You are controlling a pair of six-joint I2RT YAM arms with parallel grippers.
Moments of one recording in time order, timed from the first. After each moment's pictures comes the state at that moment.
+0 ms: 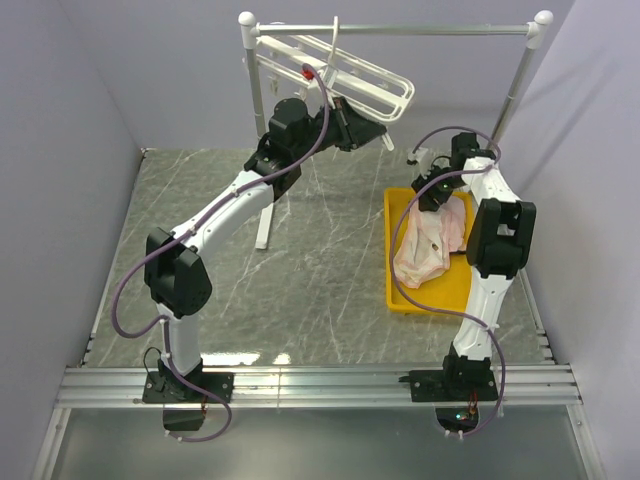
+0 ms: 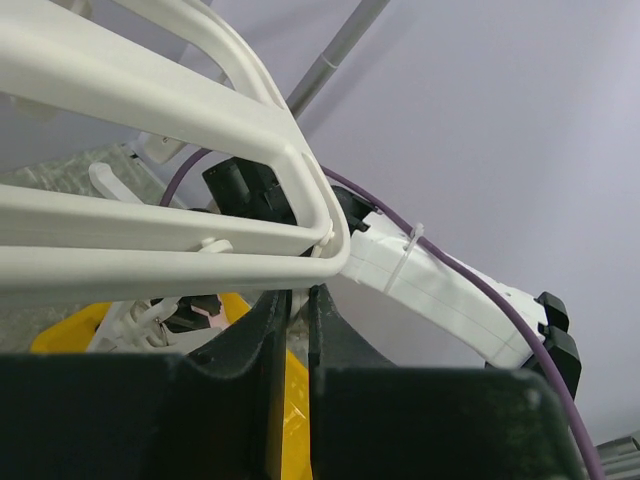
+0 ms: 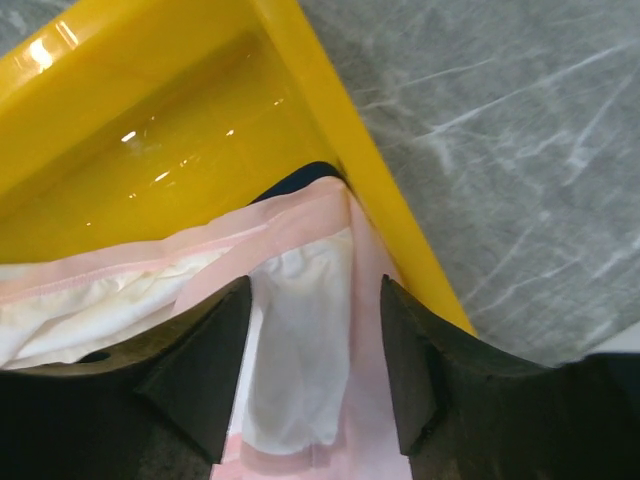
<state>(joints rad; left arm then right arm) -0.63 1.92 1.89 0.18 0.43 -0.74 -0.09 2.18 1.86 -0.88 -0.49 -0.98</state>
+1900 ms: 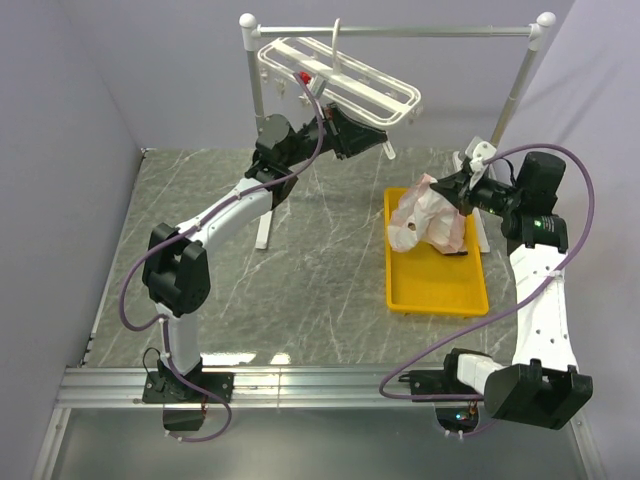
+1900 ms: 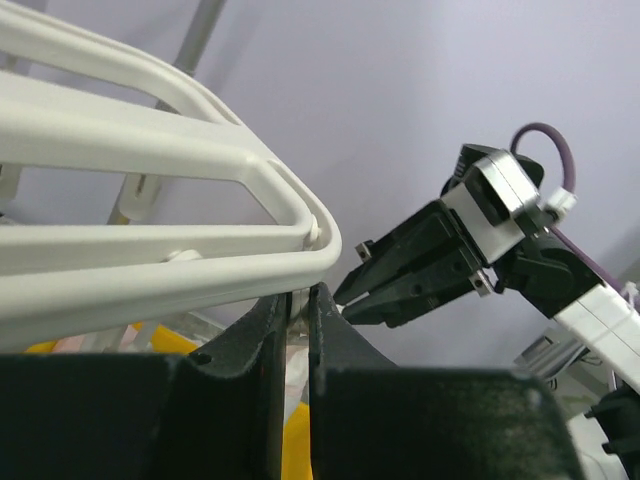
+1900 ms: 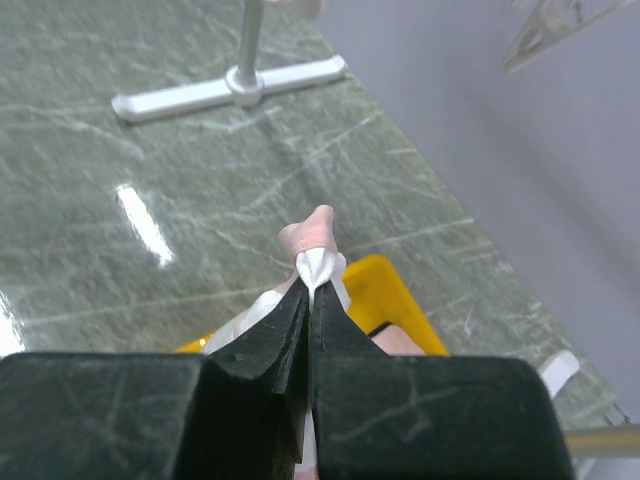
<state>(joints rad) -0.59 1.92 1.72 0.65 0.69 -0.89 -0.20 1.13 1.25 -0.52 -1.03 -0.66</state>
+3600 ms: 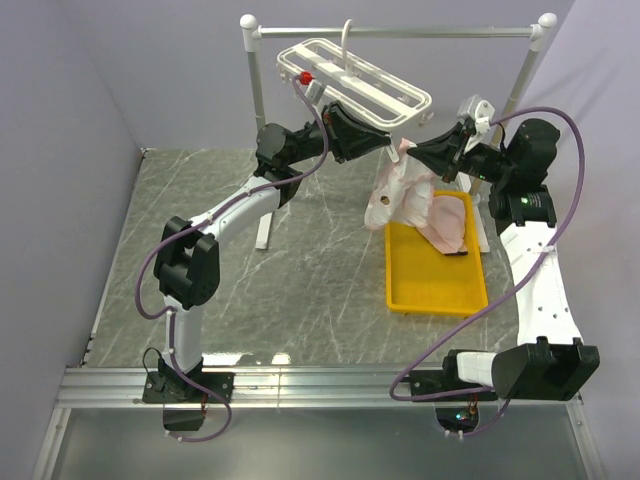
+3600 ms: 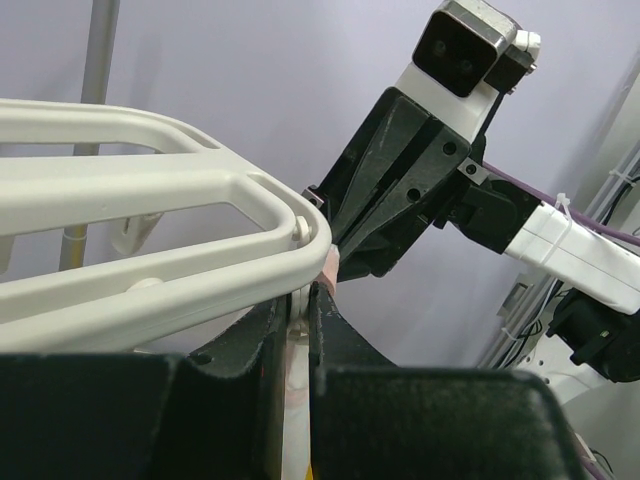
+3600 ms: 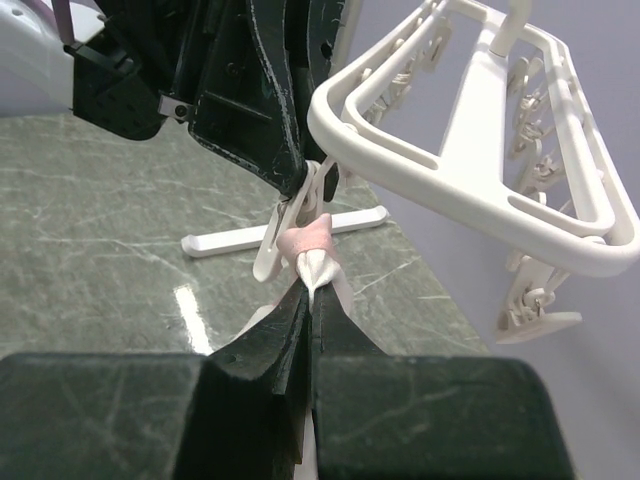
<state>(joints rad) -0.59 2.01 1.77 0.98 0.84 -0.96 -0.05 1.26 1.39 -0.09 -1.14 -0.21</state>
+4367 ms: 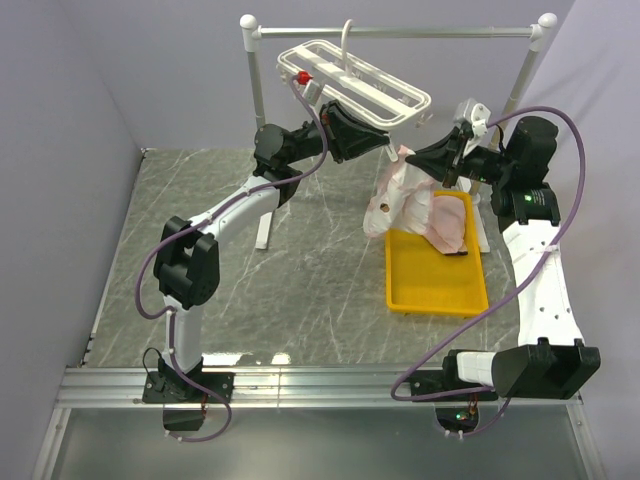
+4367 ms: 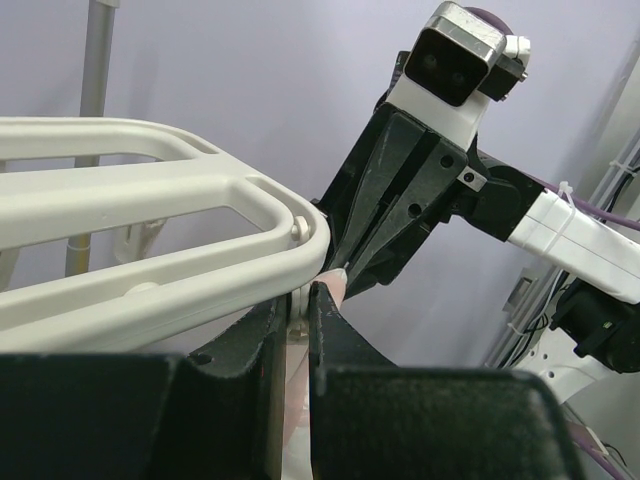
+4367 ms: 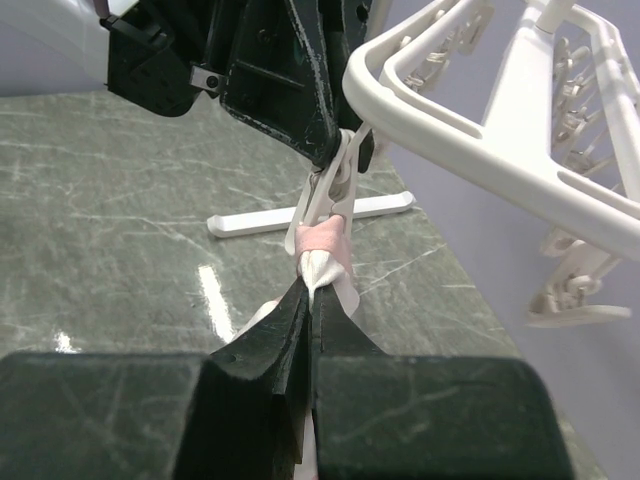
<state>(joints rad) -0.59 2.01 1.77 1.01 0.85 -0.95 -0.05 1.26 1.44 -0.27 -1.18 -0.31</state>
